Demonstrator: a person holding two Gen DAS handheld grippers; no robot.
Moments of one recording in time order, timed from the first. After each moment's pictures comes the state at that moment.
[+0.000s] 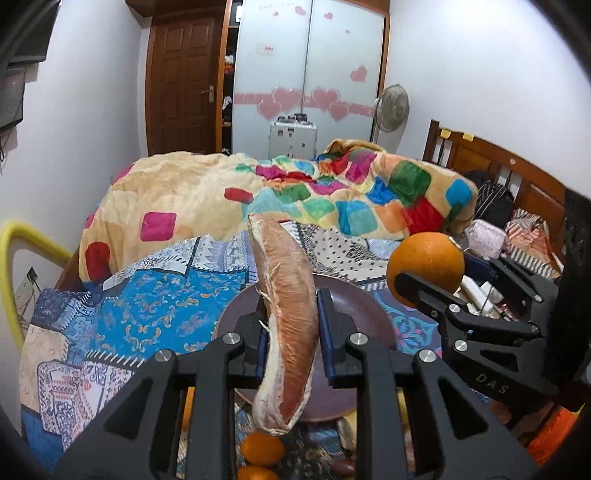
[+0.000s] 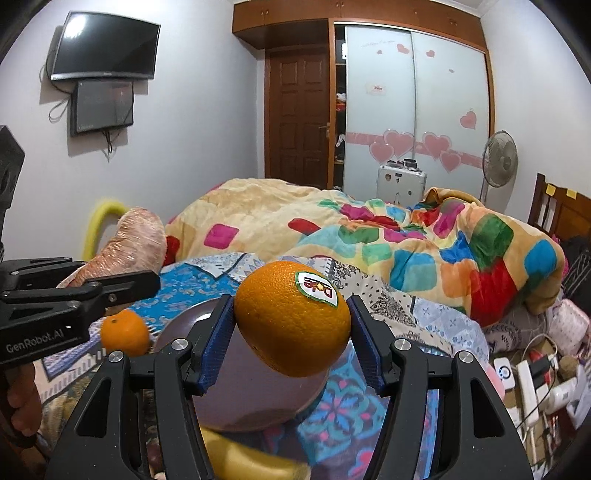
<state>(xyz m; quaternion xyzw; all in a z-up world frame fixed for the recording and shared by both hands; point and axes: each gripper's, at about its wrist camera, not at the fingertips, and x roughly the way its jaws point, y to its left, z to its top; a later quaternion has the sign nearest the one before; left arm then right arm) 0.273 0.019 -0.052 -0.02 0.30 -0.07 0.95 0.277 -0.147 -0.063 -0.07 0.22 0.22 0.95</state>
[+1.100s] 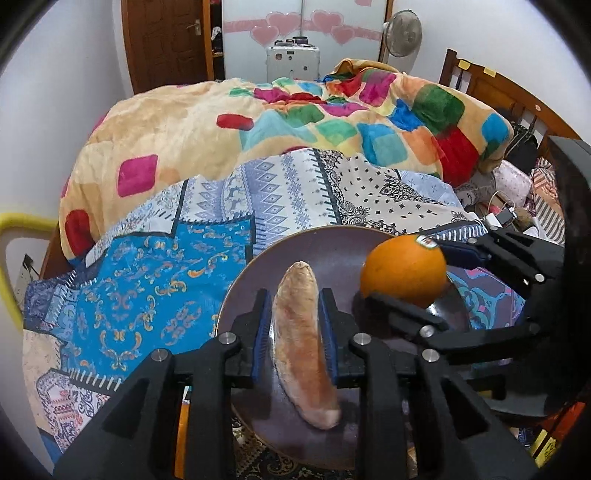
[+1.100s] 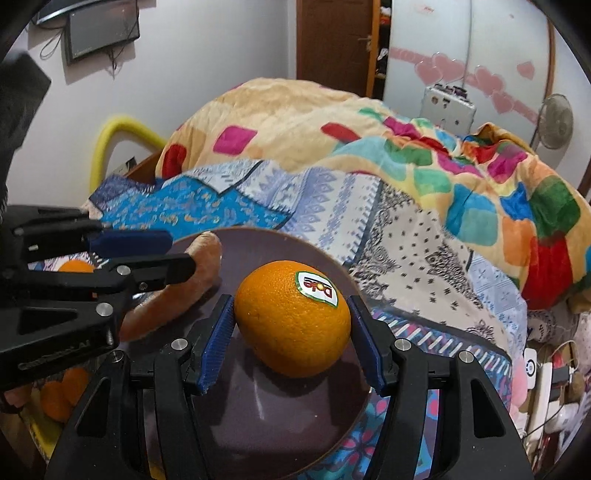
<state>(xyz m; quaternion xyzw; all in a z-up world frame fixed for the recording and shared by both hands) 0.365 0.022 -0.105 0.02 0.44 -0.07 0.90 0.360 -0.103 -0.115 -0.13 0.39 0.27 0.87</state>
